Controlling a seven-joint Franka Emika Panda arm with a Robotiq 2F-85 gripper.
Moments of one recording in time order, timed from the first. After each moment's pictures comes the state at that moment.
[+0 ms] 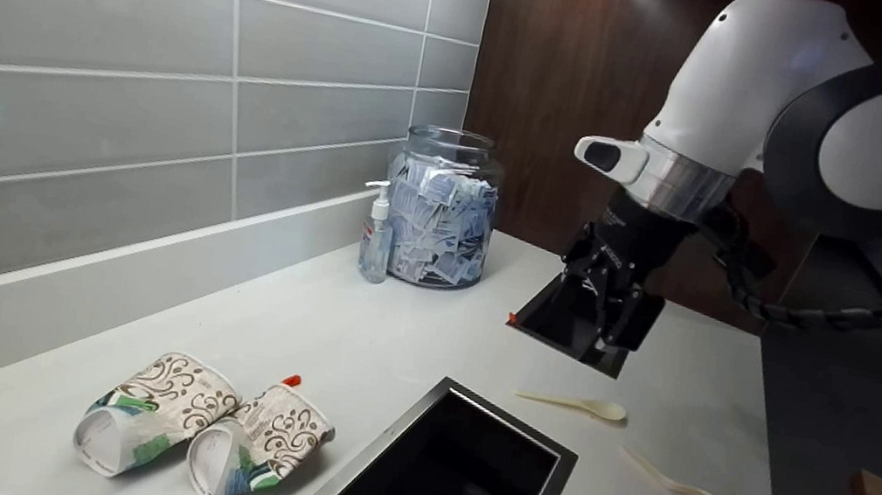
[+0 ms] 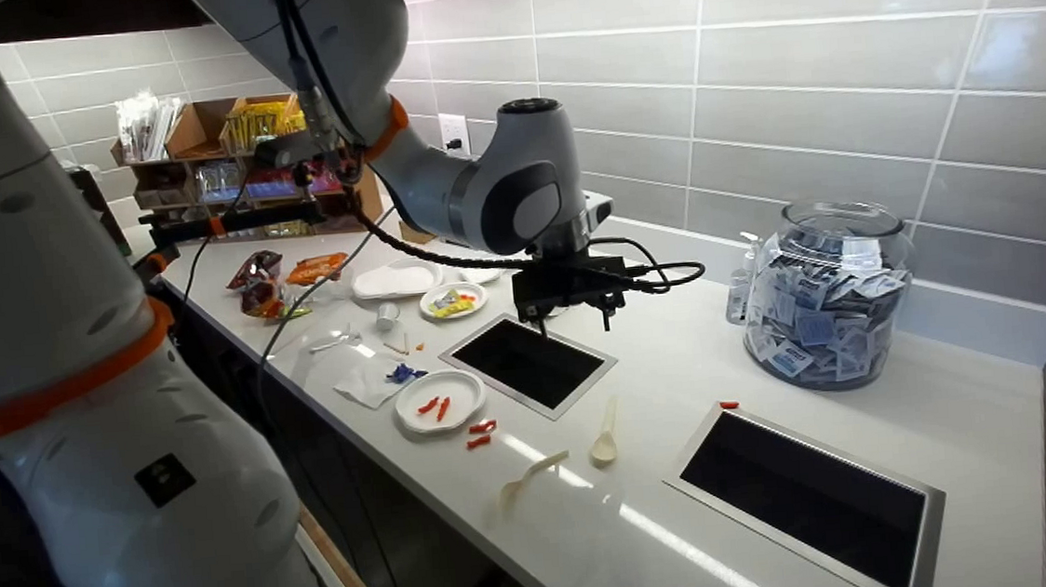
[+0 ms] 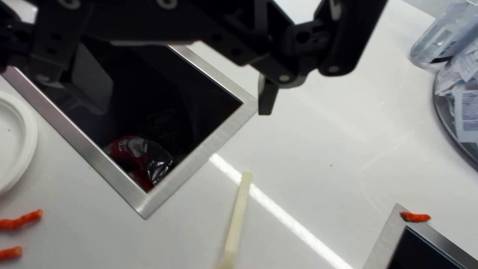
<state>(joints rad) 0.11 -0.11 -0.02 -2.60 0.00 2.71 -0.69</state>
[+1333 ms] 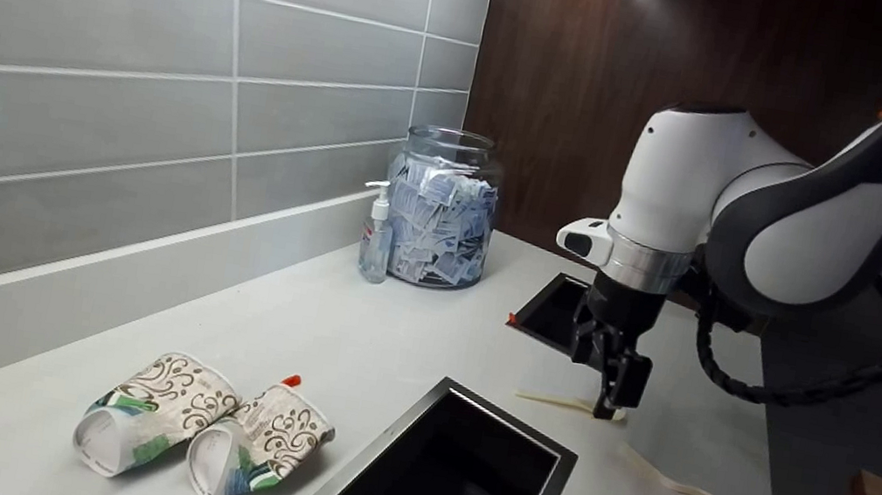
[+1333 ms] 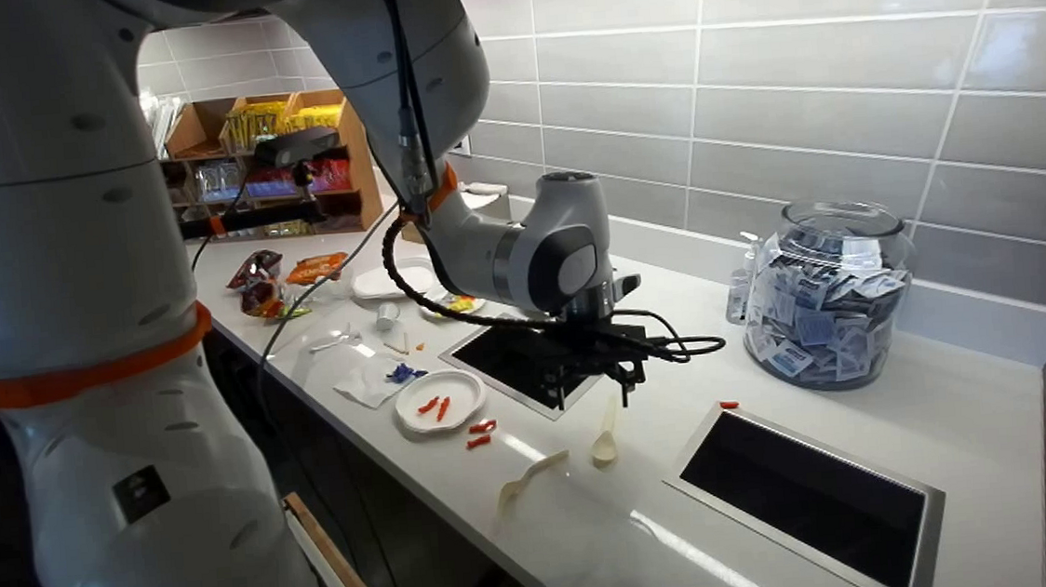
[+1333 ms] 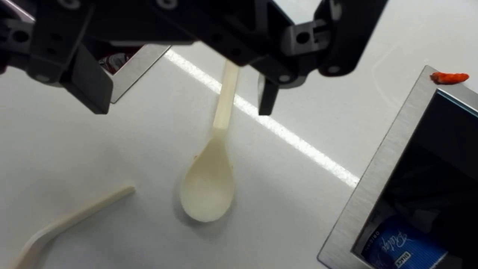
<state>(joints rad) 0.00 0.11 0.00 -2.56 -0.18 2.70 -0.54</state>
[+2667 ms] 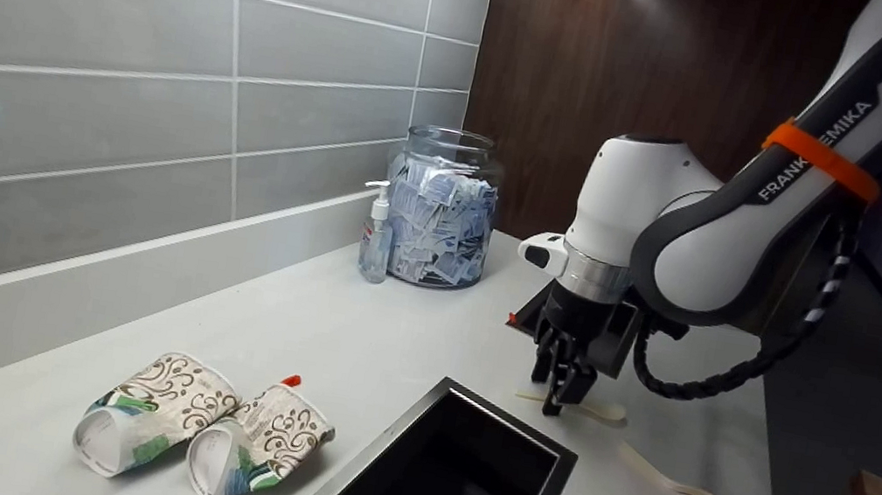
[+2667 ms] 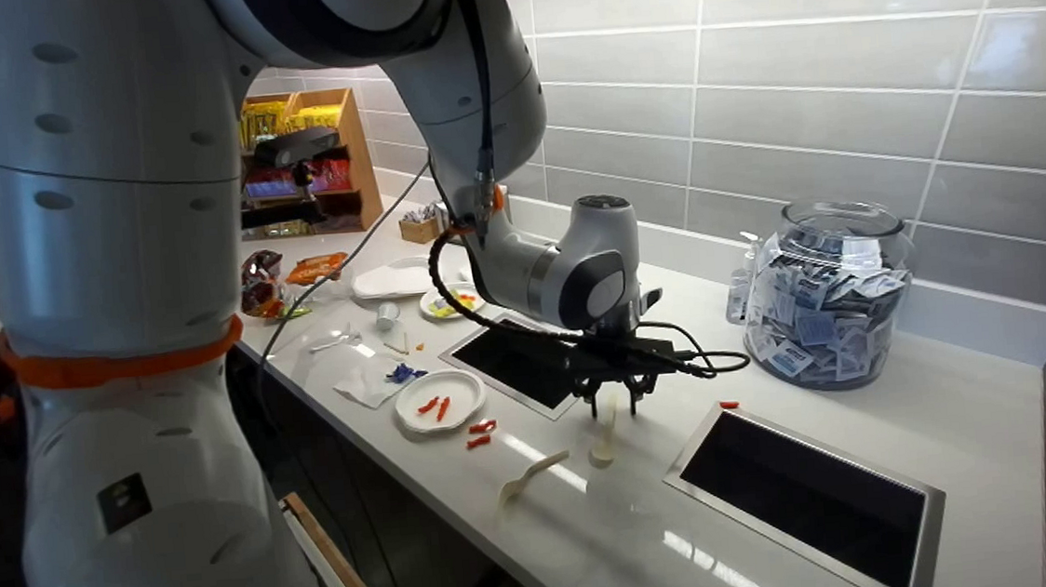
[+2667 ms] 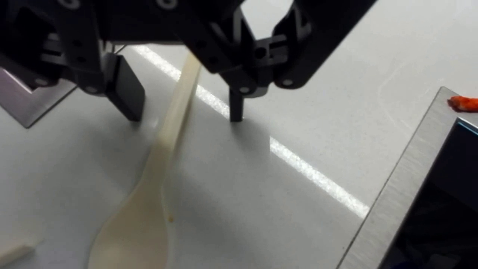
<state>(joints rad) -0.08 0.31 0.05 -2.42 -0.10 2.78 -0.67</state>
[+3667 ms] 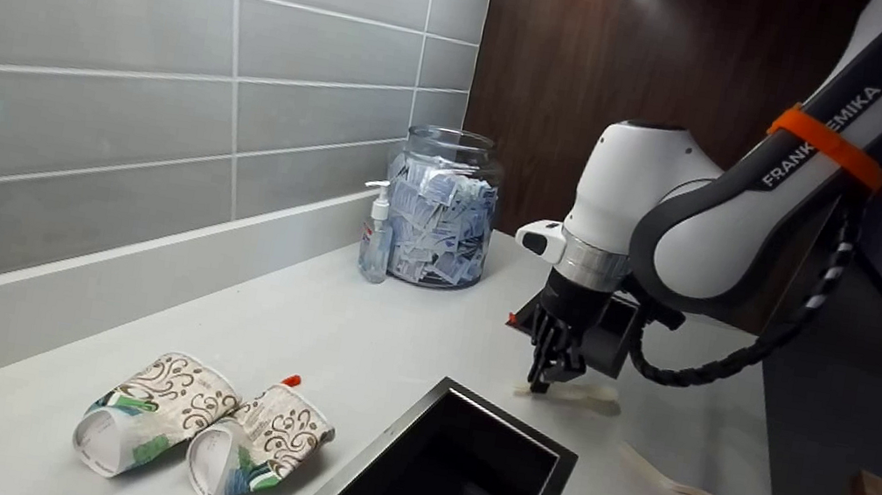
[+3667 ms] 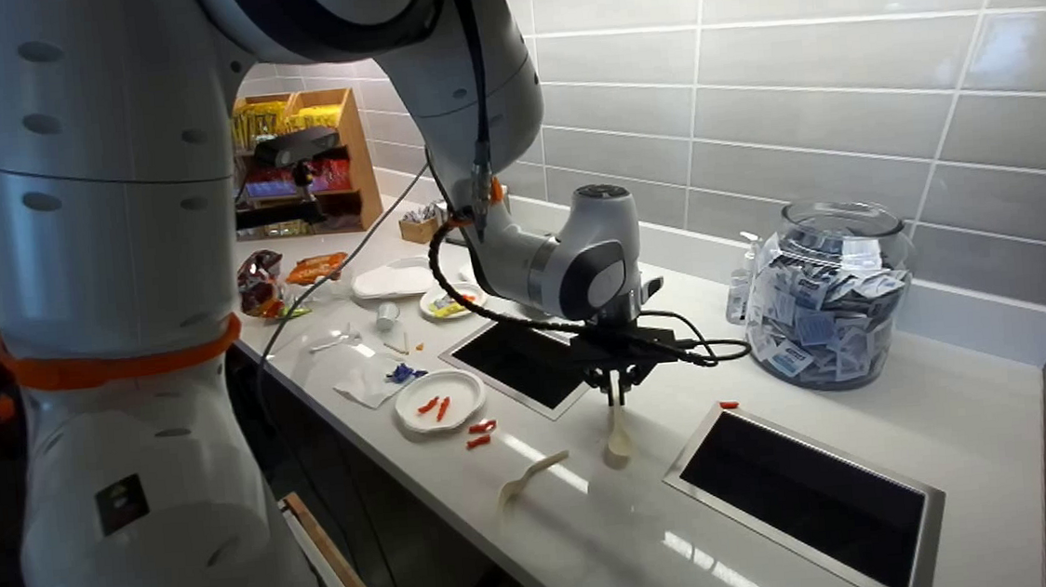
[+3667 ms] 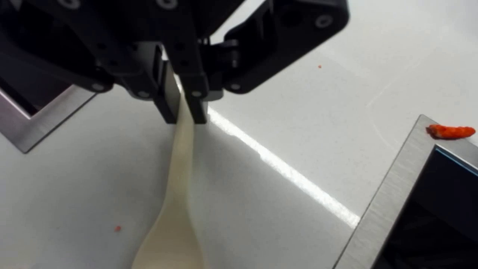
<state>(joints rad) -0.09 0.29 0.07 -2.41 -0.10 2.78 -0.66</state>
